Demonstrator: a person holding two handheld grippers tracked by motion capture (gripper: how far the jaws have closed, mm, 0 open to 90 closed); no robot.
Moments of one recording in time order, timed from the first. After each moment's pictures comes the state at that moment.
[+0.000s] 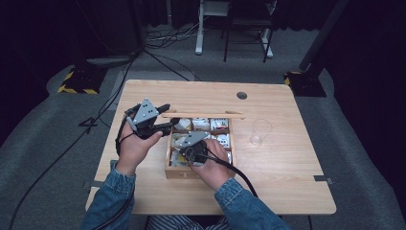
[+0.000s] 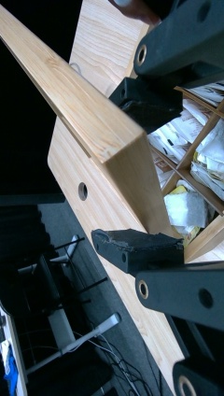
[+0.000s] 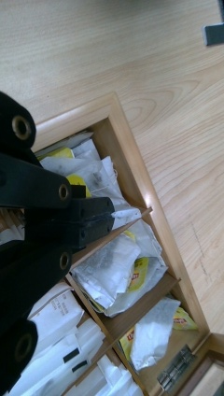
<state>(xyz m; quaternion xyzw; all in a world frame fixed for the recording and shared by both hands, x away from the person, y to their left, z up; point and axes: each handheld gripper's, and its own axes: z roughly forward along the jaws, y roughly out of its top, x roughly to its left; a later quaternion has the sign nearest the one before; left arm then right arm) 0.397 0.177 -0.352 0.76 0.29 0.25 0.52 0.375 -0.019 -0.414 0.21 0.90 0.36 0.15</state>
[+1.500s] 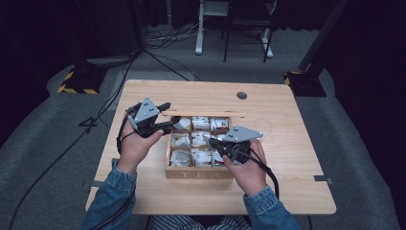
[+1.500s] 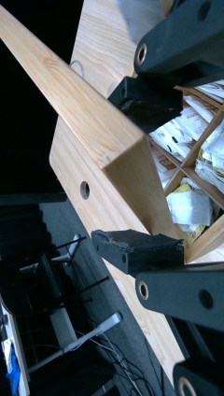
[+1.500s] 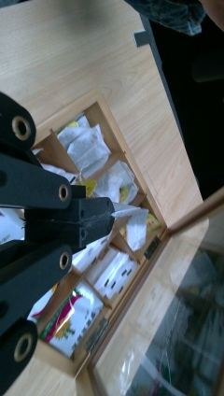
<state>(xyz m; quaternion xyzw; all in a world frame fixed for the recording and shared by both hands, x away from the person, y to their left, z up) 0.402 0.175 -0.351 0.76 0.29 0.26 0.52 0.350 -0.115 -0.360 0.28 0.82 0.46 0.20</state>
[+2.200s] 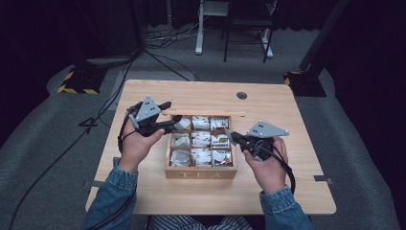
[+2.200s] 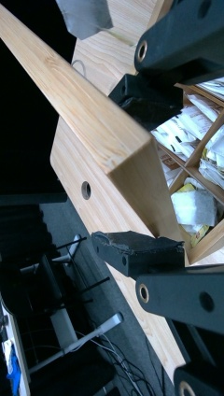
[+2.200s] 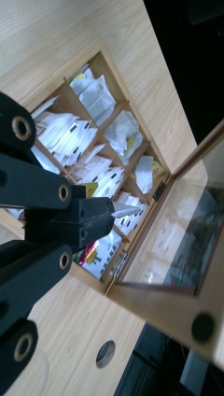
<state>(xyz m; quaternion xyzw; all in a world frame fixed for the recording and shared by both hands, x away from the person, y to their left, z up) 0.404 0.173 -0.351 0.76 0.29 0.26 0.52 0.352 -0.165 -0.348 0.33 0.80 0.45 0.24</state>
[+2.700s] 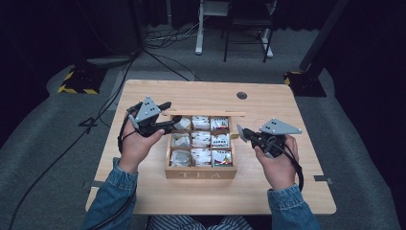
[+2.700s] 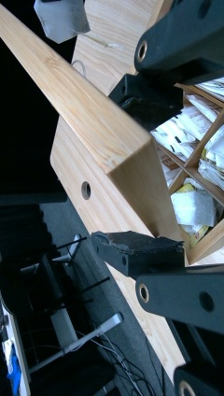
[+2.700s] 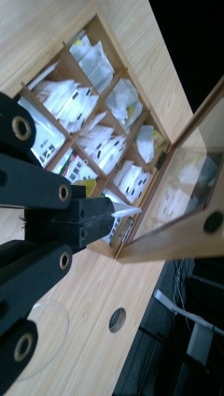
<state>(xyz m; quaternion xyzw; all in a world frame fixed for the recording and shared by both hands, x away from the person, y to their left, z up) 0.403 0.173 -0.351 0.76 0.29 0.26 0.52 0.359 -0.192 -0.346 0.36 0.78 0.44 0.26</state>
